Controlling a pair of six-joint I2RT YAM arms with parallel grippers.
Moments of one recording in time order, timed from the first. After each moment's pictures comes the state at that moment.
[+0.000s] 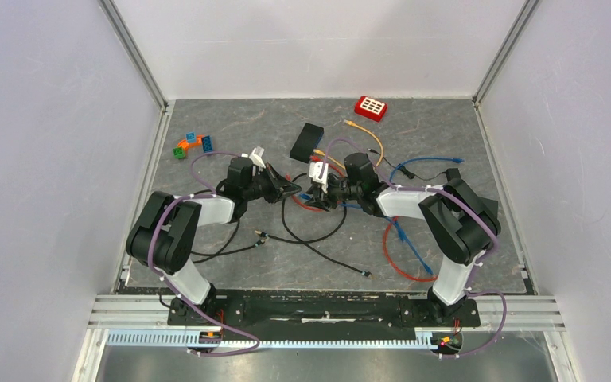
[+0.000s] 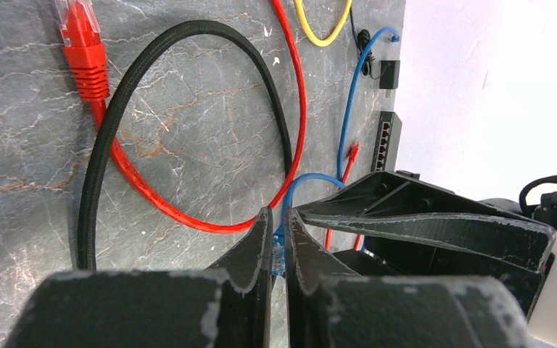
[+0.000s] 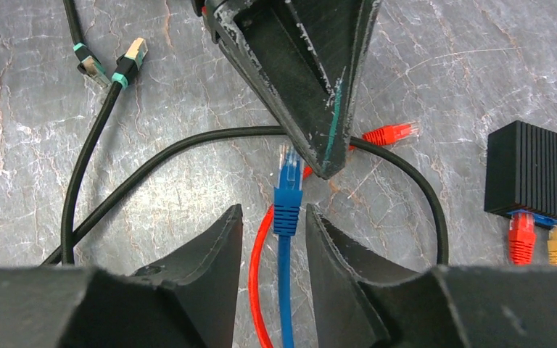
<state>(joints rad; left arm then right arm) -0.34 1.66 0.66 0.51 0.53 -0.98 0.60 1.80 0.88 0.42 -0.73 -0.50</state>
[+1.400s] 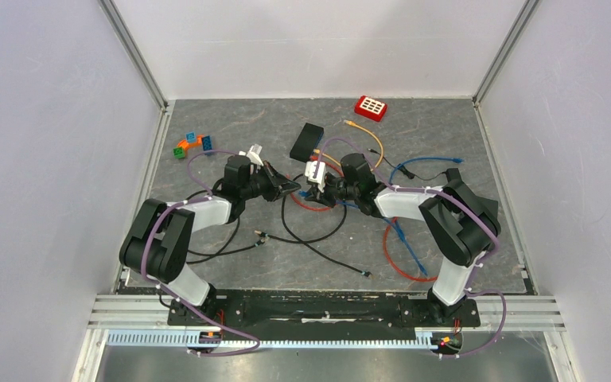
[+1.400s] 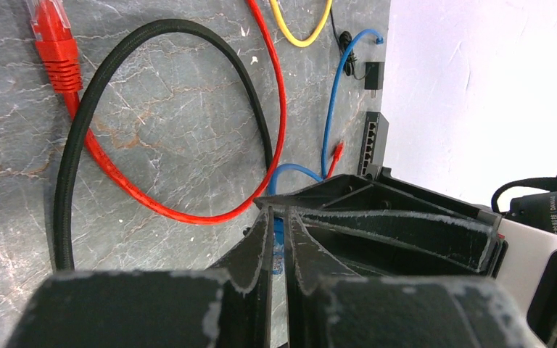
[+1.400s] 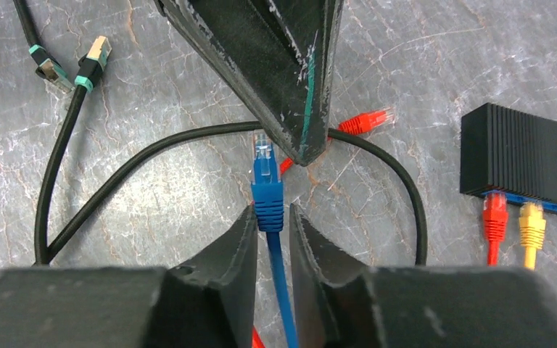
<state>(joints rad) -0.34 1.59 0.66 0.45 0.52 -1.00 0.63 1.79 0.89 0.40 -0.60 -0.50</state>
